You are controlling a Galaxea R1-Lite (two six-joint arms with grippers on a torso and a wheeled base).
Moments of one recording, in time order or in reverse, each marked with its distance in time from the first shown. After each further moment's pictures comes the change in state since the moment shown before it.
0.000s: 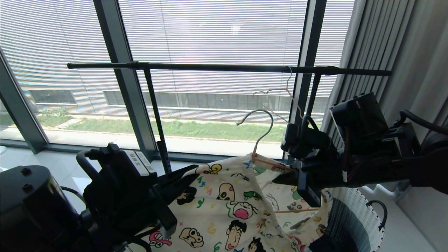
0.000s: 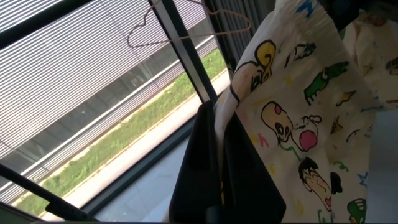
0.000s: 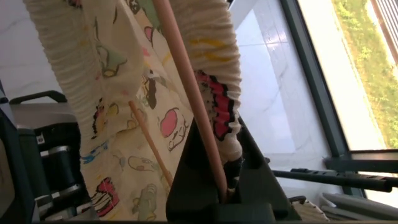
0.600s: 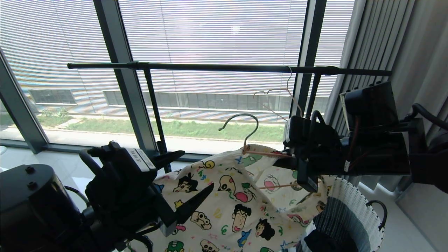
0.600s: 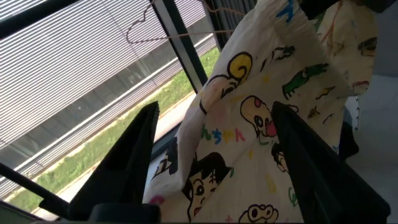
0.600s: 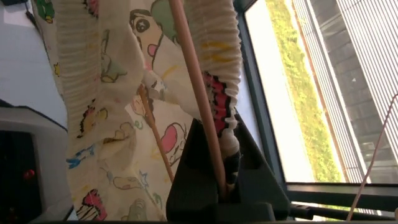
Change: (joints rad) left arm 0.025 0.009 -0.001 0.000 0.005 -0.025; right arm -0.003 -0.020 0.017 -0.162 -0.002 -0.216
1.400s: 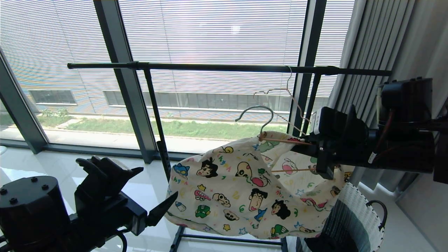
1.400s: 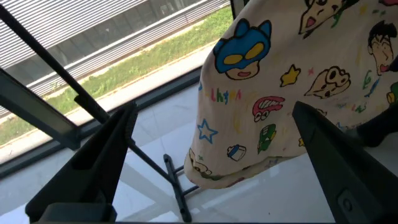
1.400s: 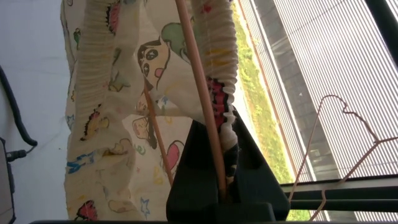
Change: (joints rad) left arm 0.301 0.037 0.152 0.000 -0.011 -0.087; right arm -0.112 -0.073 0.109 -0.171 0.054 -0.085
